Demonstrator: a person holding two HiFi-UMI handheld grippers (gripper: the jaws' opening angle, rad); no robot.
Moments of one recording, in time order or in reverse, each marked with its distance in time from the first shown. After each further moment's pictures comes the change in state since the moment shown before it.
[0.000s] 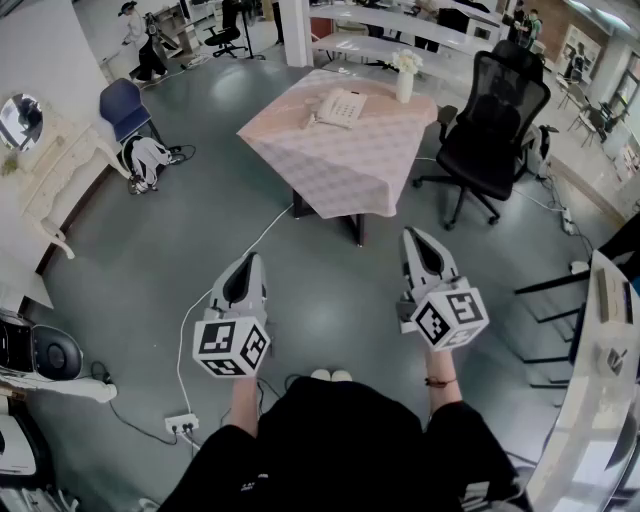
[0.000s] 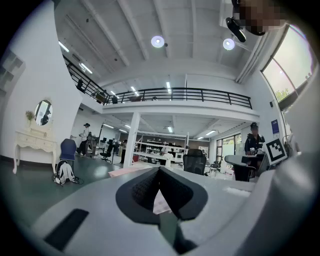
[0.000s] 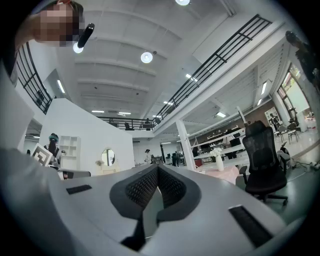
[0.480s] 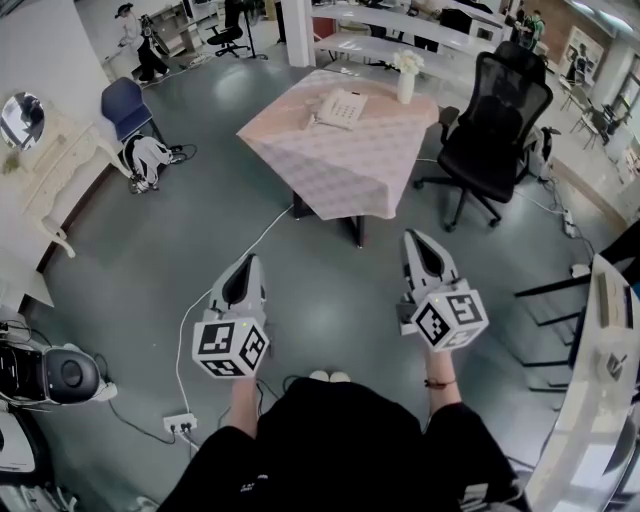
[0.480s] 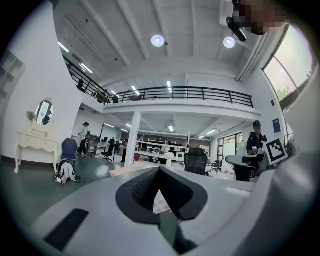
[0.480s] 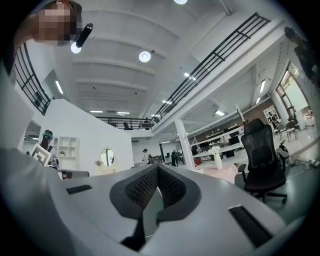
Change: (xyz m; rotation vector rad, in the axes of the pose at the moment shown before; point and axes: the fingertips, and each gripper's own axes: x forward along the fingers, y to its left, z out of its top) left arm 0.002 -0.011 -0.005 0.002 0.009 0.015; right arm -0.008 -0.017 -0.004 0.019 0.007 -0.006
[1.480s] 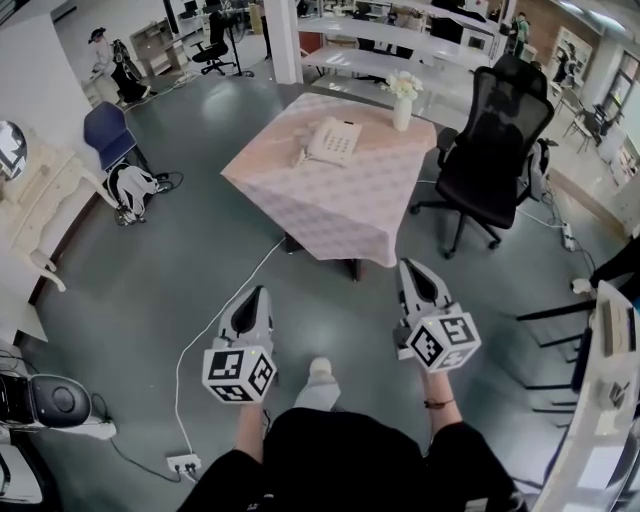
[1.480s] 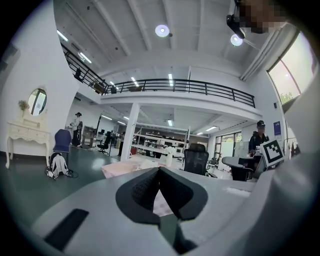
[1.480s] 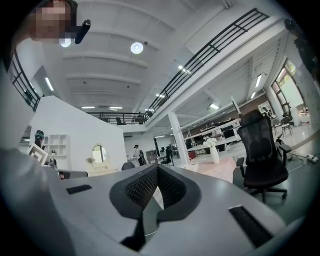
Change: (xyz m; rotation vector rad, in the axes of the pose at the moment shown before) left arm 0.138 0.039 -0.026 -0.041 0.074 -0.043; right arm 0.118 -0.070 -0.037 0.033 0.070 -0.070
